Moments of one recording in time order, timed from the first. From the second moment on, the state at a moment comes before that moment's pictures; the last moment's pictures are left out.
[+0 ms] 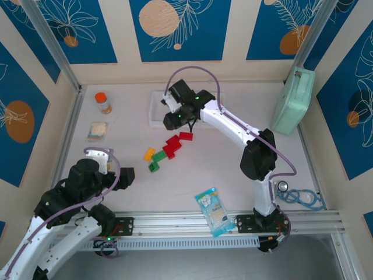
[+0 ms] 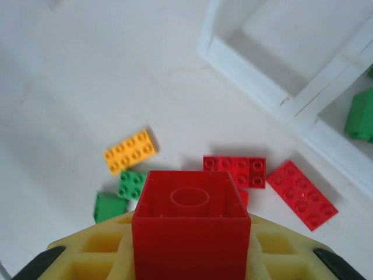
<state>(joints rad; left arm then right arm) -0.60 0.43 0.84 -1.07 -0.11 -0.45 0.70 2.02 1.97 -0.96 -0.20 0.14</state>
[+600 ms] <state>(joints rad) -0.58 0.45 0.84 -1.07 -0.11 -0.45 0.62 2.37 2.35 -0.81 -0.34 0.50</state>
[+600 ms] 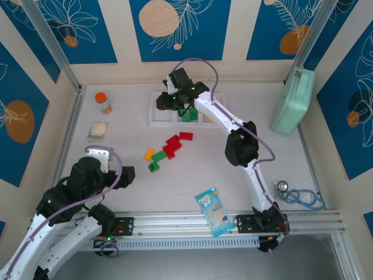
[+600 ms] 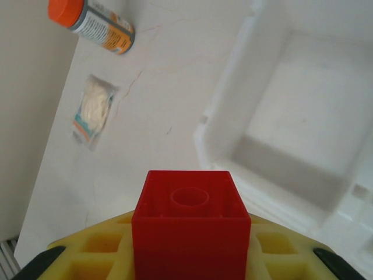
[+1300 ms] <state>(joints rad) -0.56 0.47 0.83 -1.07 -0.11 -0.45 0.62 2.59 2.51 -0.77 -0.30 0.80</state>
